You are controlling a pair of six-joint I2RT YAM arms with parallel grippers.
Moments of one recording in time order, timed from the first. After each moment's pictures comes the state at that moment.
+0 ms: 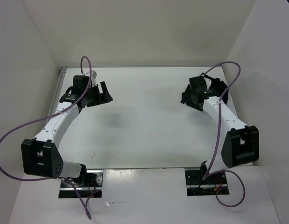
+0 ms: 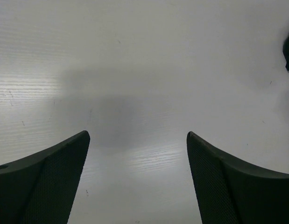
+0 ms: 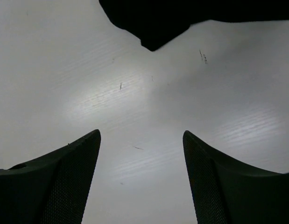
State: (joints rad) left arm -0.11 1.36 1.12 -0.48 0.20 -0.38; right arm 0.20 1.45 1.11 -0.62 0.27 0.59
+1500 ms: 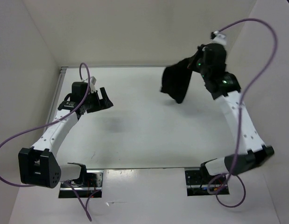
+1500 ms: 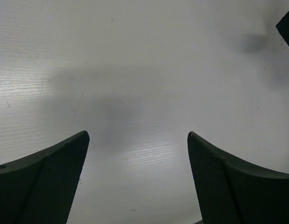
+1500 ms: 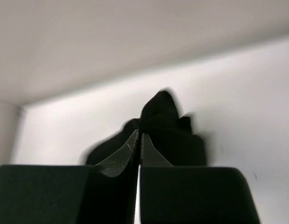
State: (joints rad) left arm -0.12 1.27 1.00 -0.46 0.24 -0.40; right arm 0.28 1.45 1.66 -0.57 0.25 0.45
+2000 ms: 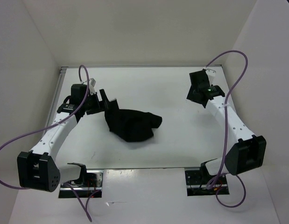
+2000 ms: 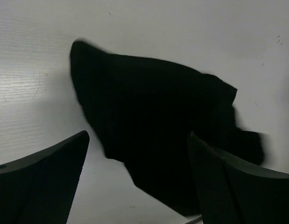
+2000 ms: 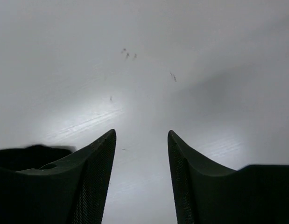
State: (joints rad) left arm -0.12 1.23 0.96 -0.45 0.25 -0.41; right arm 0.26 1.38 1.28 -0.74 0.45 0.52
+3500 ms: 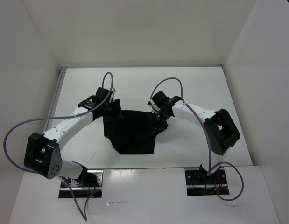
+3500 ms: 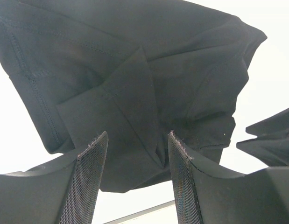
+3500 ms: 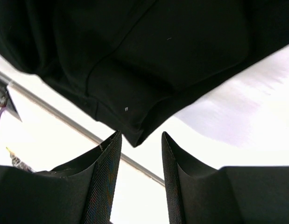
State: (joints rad) left arm -0.39 1.39 1.02 -0.59 0.10 -0.53; right arm 0.62 1.72 1.17 -0.73 -0.37 0.36
